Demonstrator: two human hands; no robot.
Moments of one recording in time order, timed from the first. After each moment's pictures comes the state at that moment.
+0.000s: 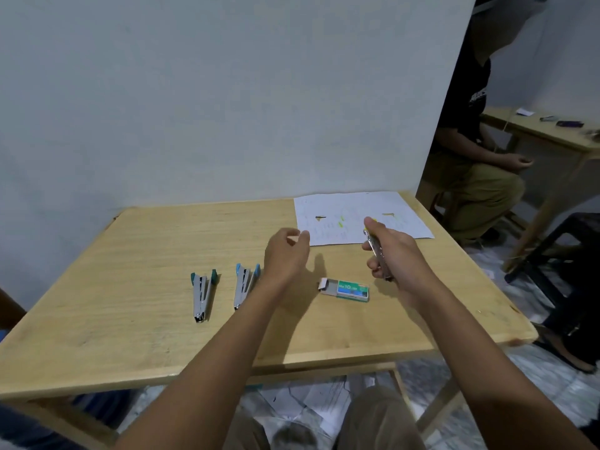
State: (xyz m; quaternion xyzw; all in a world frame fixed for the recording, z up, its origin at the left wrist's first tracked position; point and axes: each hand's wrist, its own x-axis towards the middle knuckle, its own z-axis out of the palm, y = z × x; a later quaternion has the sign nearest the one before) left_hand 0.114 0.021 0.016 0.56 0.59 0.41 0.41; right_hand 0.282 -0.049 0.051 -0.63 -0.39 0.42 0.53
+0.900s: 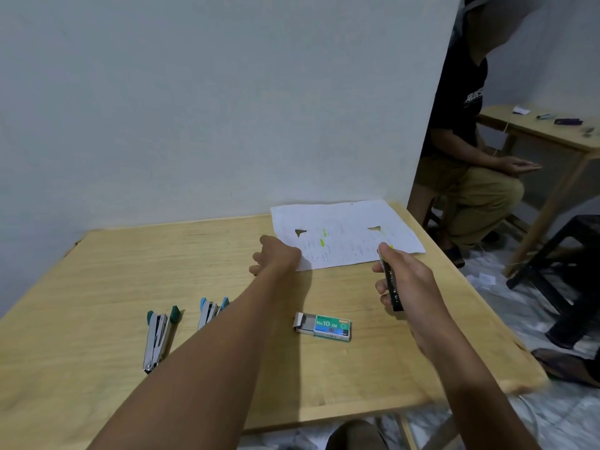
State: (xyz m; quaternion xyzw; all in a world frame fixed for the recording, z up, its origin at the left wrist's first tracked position) left_hand 0.175 0.120 -0.003 0.47 0.74 0.29 0.38; right_hand 0.335 -0.035 0.024 -0.61 -0.34 0.41 0.59
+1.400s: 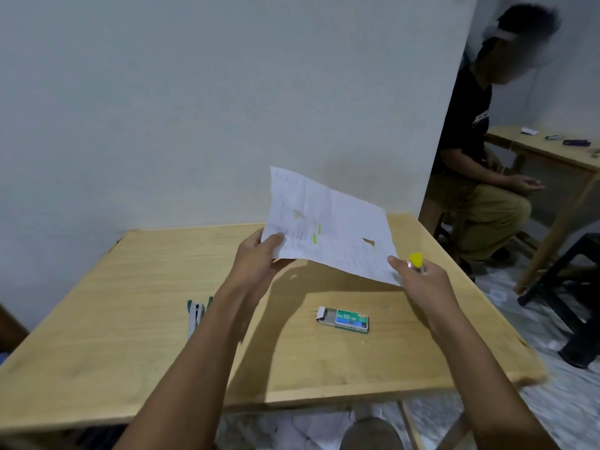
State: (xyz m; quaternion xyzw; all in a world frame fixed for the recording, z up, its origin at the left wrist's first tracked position) left_hand 0.085 0.038 0.052 0.42 0.39 0.54 0.62; right_hand 0.339 -0.032 0.020 -0.69 -0.35 0.31 0.55
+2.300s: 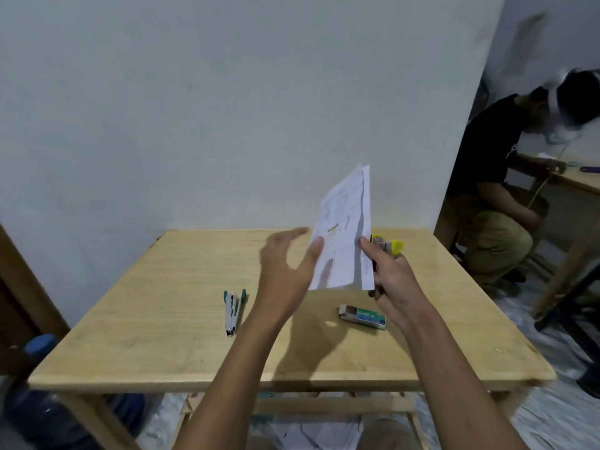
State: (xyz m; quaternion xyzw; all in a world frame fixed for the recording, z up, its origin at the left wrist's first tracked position) left_hand 0.069 -0.049 0.071 0.62 0.47 0.55 0.29; right_hand 0.242 -0.049 0.069 -0.40 -0.36 0.55 0.64
